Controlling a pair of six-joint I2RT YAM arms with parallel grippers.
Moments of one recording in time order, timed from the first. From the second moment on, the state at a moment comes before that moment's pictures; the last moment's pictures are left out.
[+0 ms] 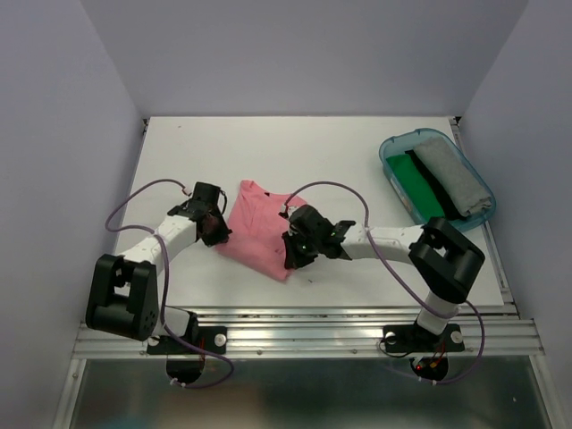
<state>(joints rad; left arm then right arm) -0.25 1.35 0.76 -0.49 -0.06 -0.66 0.93 1.72 0.99 -0.15 -0.20 0.49</state>
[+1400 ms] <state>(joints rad) 0.09 1.19 1.17 -0.76 -0.18 -0.48 1.33 2.03 1.41 -0.29 0.58 -0.04</state>
